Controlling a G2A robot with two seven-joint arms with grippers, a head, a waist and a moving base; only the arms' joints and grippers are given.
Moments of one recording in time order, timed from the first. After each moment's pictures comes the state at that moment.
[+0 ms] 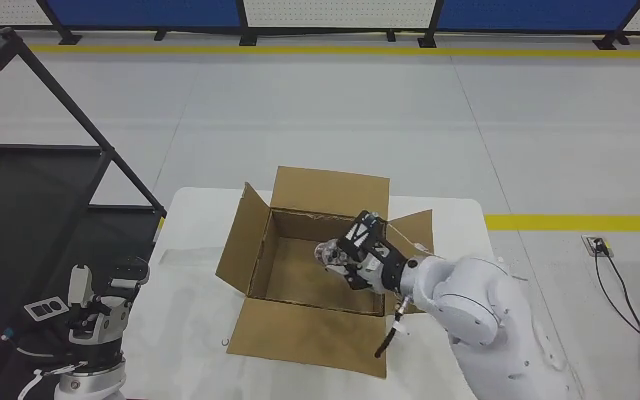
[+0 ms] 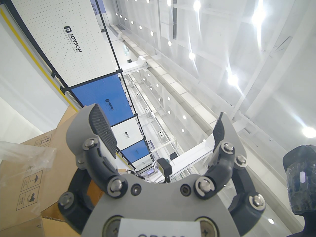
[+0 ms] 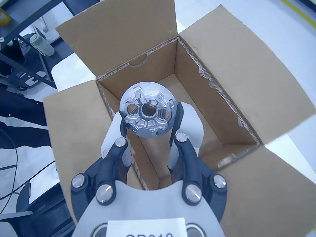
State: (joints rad) left arm 1.61 -1.31 -1.84 -2.00 -0.33 -0.49 -0.20; right arm -0.93 -1.33 1.28 -1.94 -0.92 -0.40 1.10
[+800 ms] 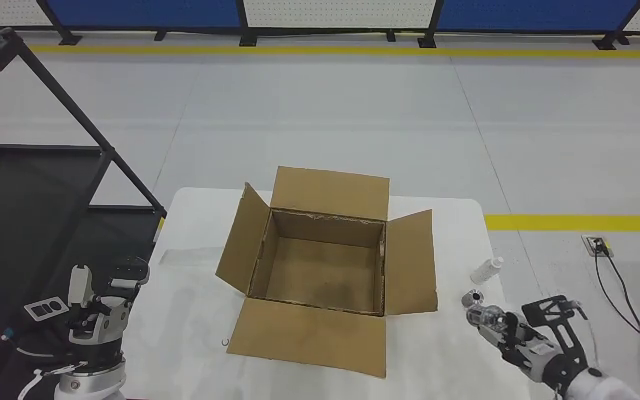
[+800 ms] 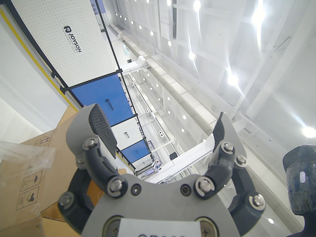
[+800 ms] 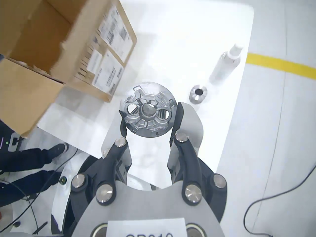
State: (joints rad) left arm 1.61 -1.31 -1.84 -2.00 -0.33 -0.49 -0.20; right arm -1.61 -1.26 1.96 -2.13 -0.82 -0.34 1.03
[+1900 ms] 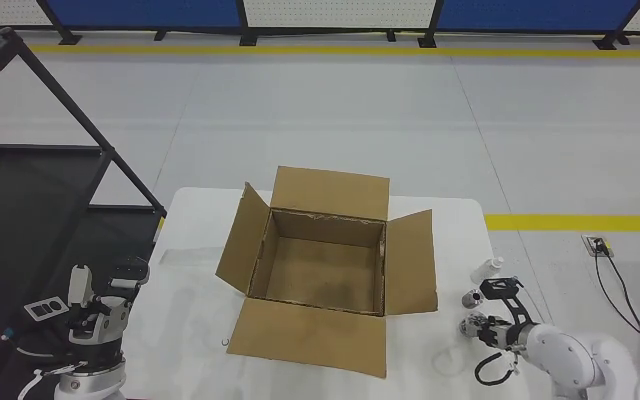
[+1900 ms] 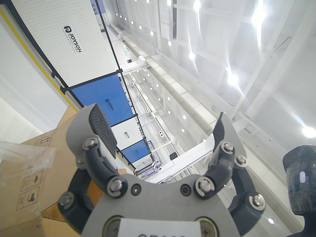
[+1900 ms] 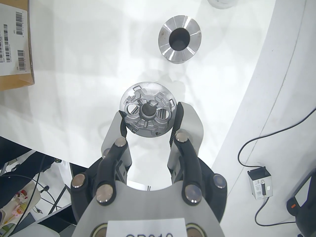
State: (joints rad) left arm 1.61 -1.31 -1.84 -2.00 -0.33 -0.49 -0.20; right arm -1.26 -1.20 1.73 -1.68 -1.00 -0.18 1.24
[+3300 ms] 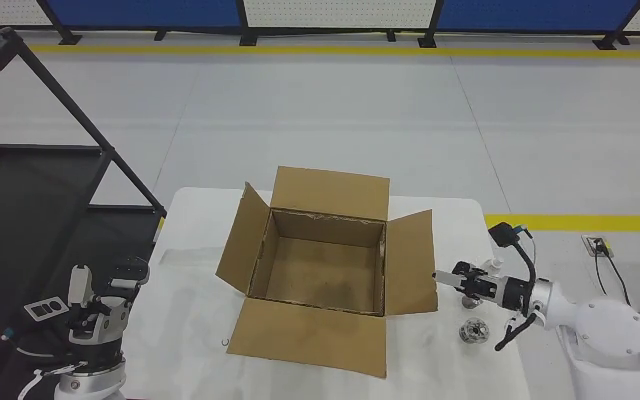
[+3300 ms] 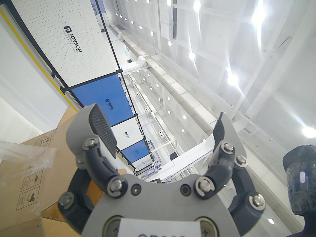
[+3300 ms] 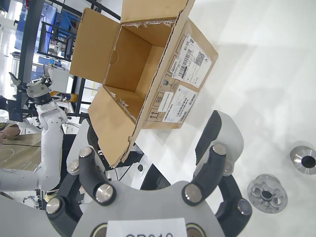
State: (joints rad) left arm 1.61 -1.31 -1.84 -2.00 -0.33 -0.49 -0.20; right arm -1.07 -1.13 1.70 -1.67 -0.22 -0.19 1.24
